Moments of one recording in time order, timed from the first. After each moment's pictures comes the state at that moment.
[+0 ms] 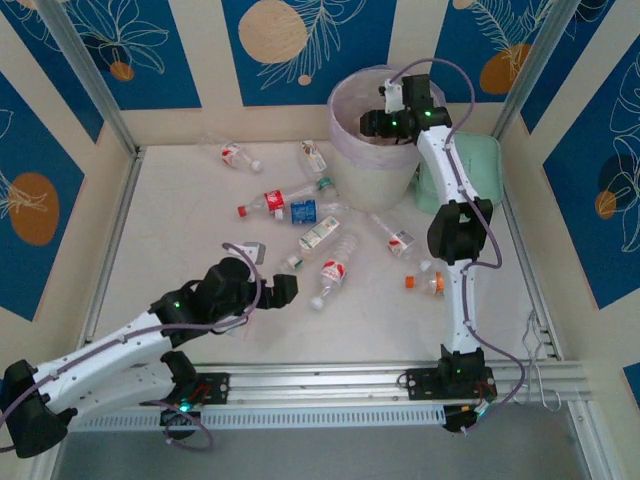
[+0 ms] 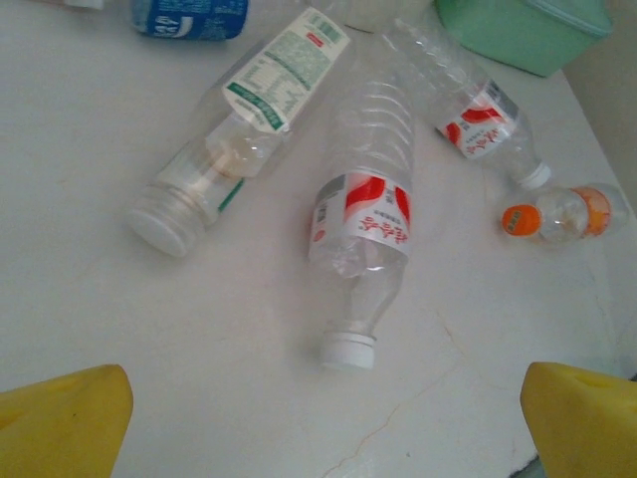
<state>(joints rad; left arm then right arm) -0.89 0.83 0.62 -0.41 -0.13 -0.71 0.14 2.40 2.52 -0.86 -0.37 0.07</state>
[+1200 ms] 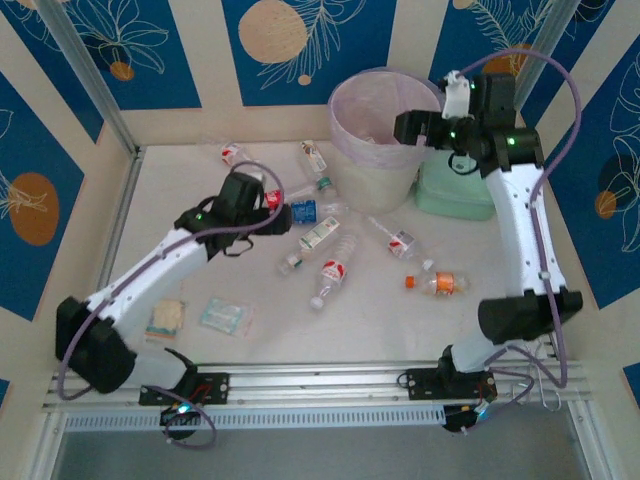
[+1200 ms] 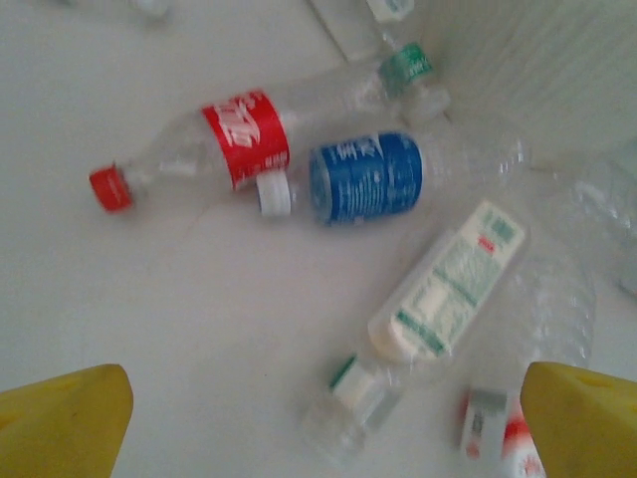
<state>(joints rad) -0.54 1.41 1.24 -0.62 -0.13 -0.41 0.08 1.53 1.90 -0.96 -0.33 0.17</state>
